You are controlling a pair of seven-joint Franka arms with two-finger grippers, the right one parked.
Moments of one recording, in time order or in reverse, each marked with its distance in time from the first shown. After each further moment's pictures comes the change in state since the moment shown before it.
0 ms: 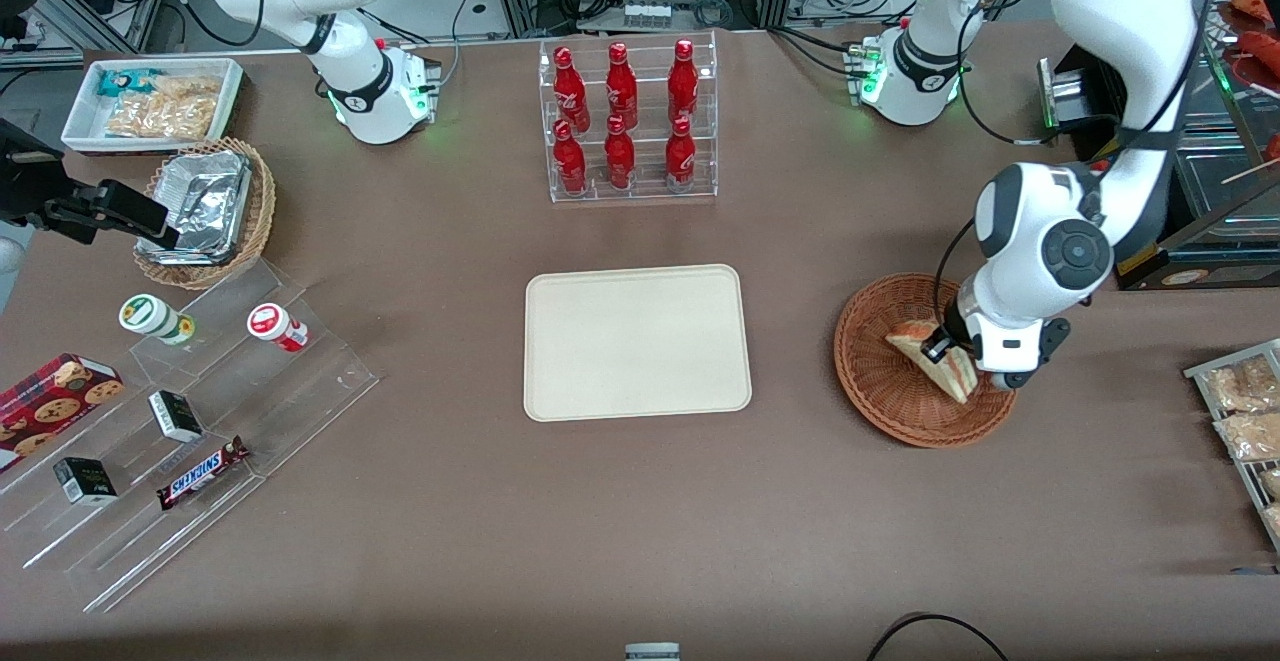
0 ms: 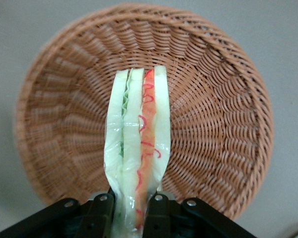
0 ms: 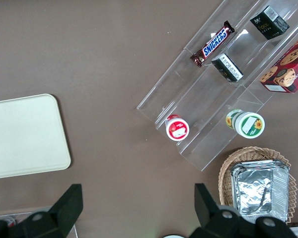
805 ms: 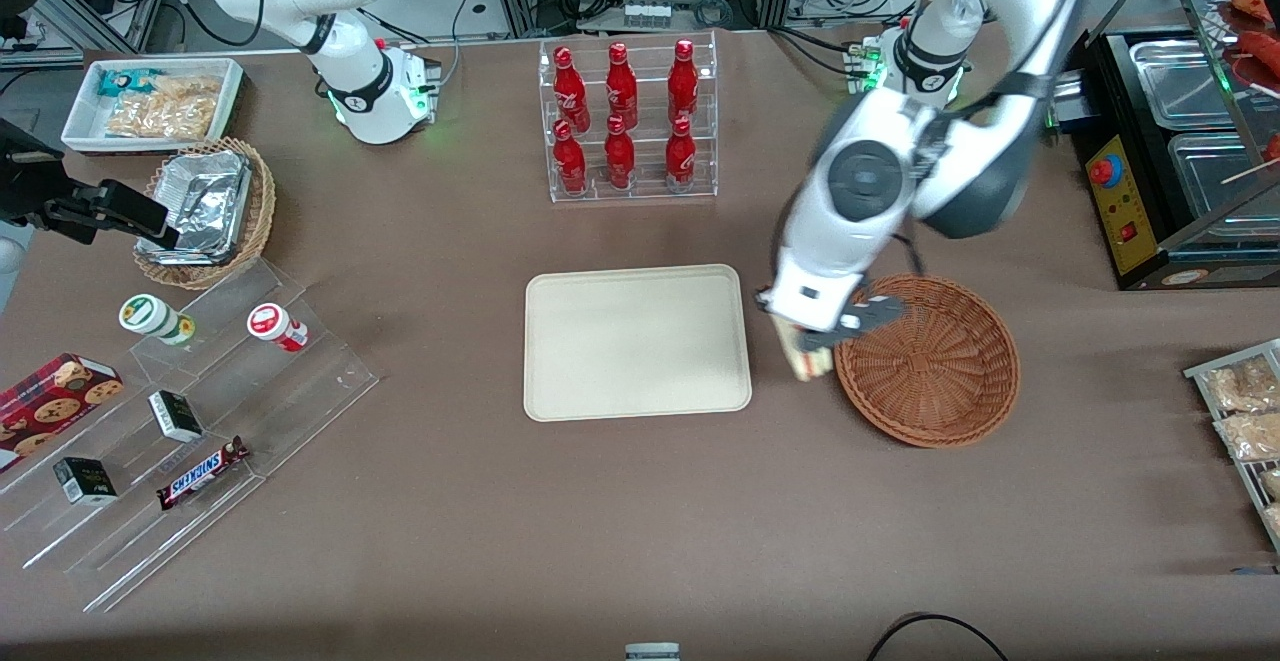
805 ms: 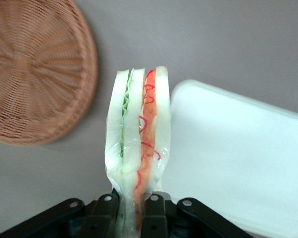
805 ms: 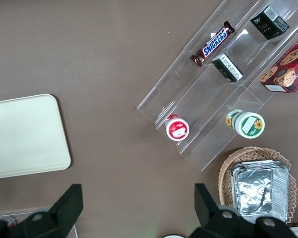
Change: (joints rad) arm -0.406 0.090 -0.048 0.361 -0.006 -0.265 -0.025
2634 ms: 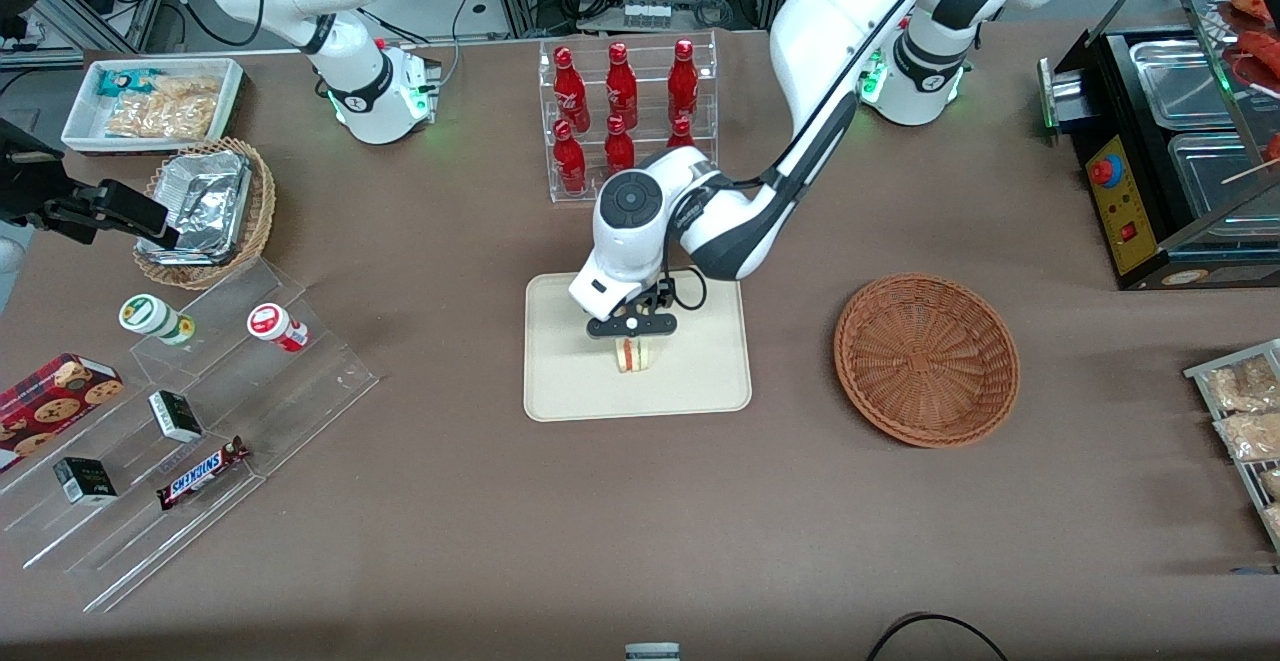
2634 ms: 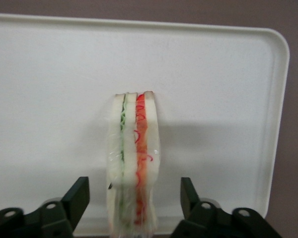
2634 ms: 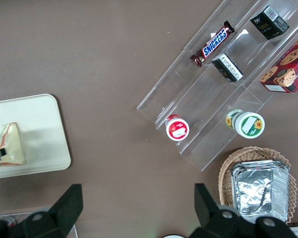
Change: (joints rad) arm -0.285 0.365 0.014 0.242 0.069 0.247 -0.033
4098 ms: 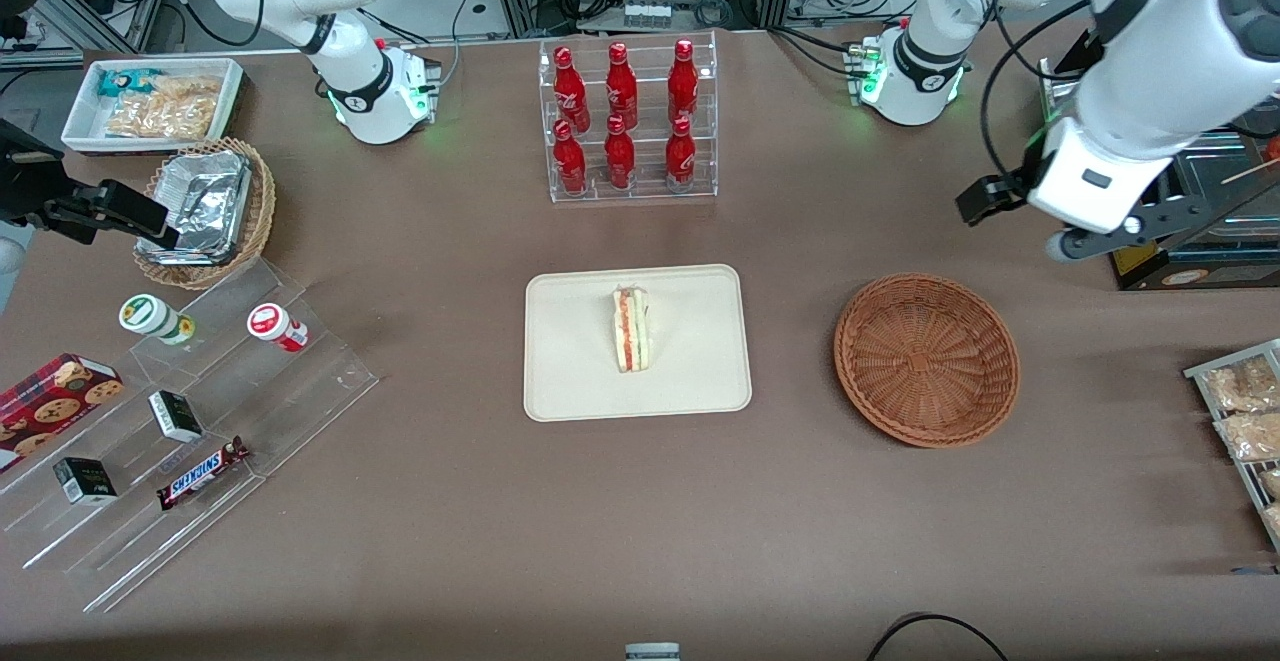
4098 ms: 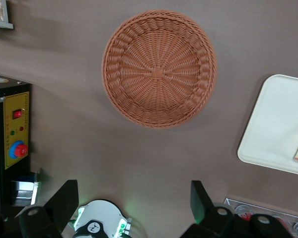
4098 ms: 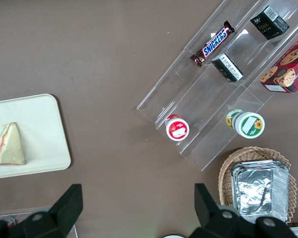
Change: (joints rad) arm 0.010 -0.681 0.662 -0.132 -0.070 -0.774 0.510
